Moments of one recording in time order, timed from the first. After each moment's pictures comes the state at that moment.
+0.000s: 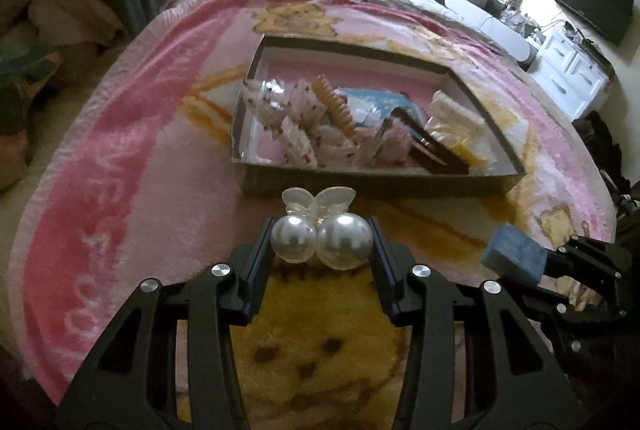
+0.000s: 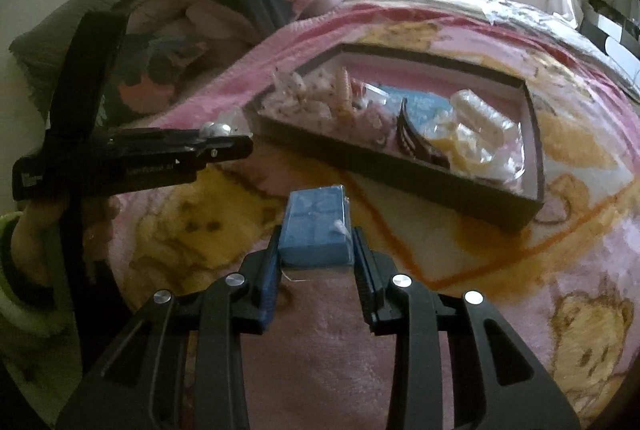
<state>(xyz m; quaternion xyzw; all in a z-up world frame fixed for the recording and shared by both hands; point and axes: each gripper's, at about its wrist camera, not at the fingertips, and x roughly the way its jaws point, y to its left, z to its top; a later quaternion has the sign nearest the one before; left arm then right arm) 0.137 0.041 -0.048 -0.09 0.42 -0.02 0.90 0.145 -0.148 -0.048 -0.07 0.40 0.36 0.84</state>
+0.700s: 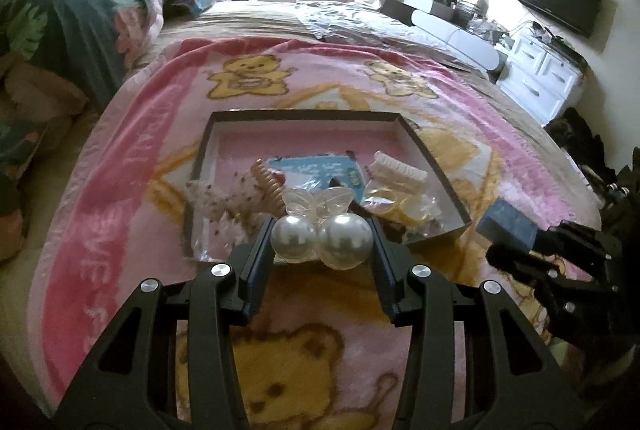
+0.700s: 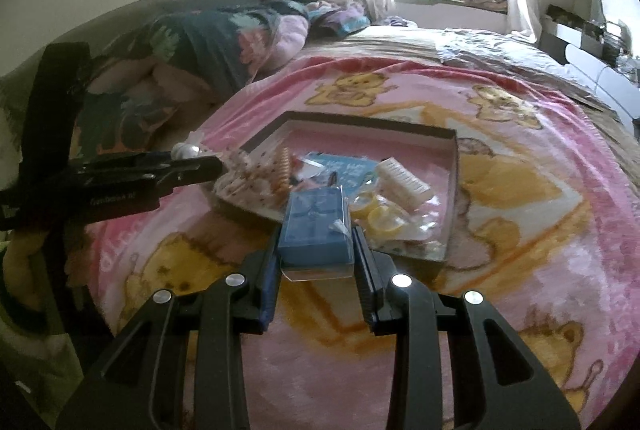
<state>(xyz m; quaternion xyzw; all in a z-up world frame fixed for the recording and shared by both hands) 0.166 0.000 0.007 -0.06 0.38 -0.06 0.92 0.177 -0.199 0.002 -0.04 0.34 0.30 0.89</state>
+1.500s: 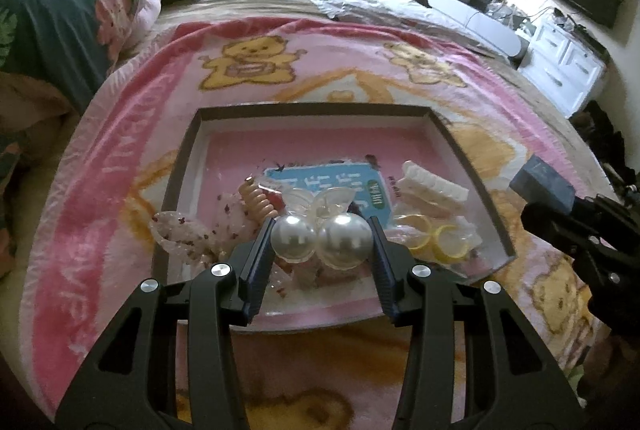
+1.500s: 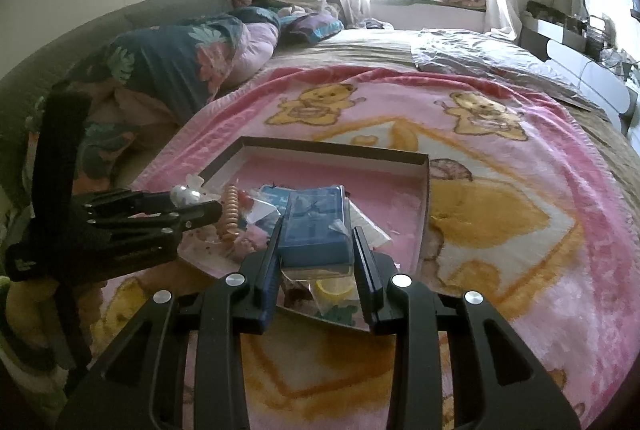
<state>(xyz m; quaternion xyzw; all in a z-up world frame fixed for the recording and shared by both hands) 0.236 -0.007 -0.026 -0.05 0.42 -0.03 0.91 0.246 -0.195 -0.005 -0.03 0.35 0.27 0.90</state>
